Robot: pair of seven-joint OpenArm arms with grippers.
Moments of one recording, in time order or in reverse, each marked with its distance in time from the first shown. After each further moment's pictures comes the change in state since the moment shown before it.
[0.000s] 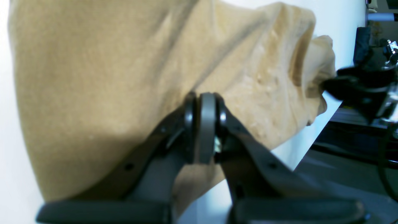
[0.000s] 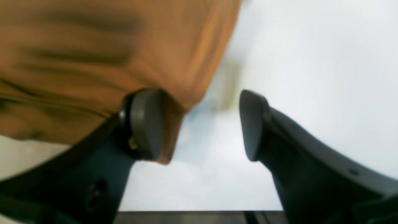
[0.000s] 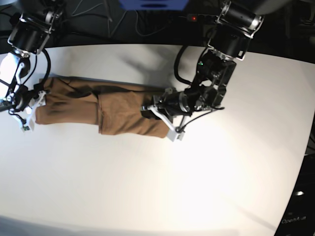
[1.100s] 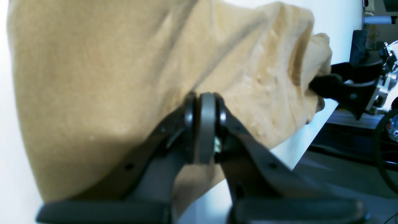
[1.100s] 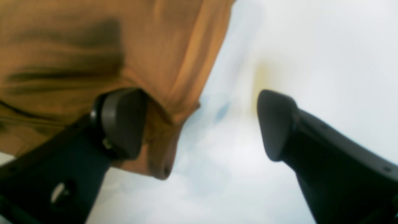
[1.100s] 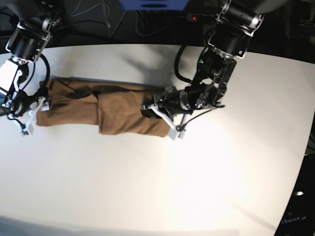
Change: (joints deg) left arm 0.8 -0.1 -0.2 0.1 -0.5 -0.3 -0.7; right arm 3.1 1.2 -0.2 -5.2 -0.1 -0.4 2.4
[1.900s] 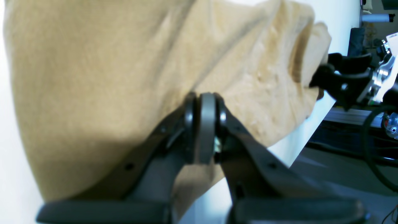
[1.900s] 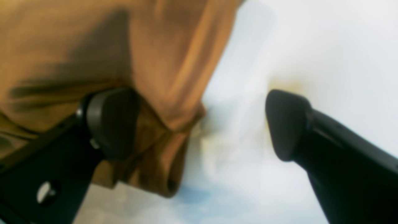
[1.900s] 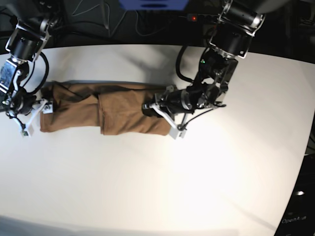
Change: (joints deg) left arm 0.1 -0.7 0.0 0.0 -1.0 -0.3 0.4; right arm -0.2 0.5 0.5 -8.5 1.5 0.0 10.7
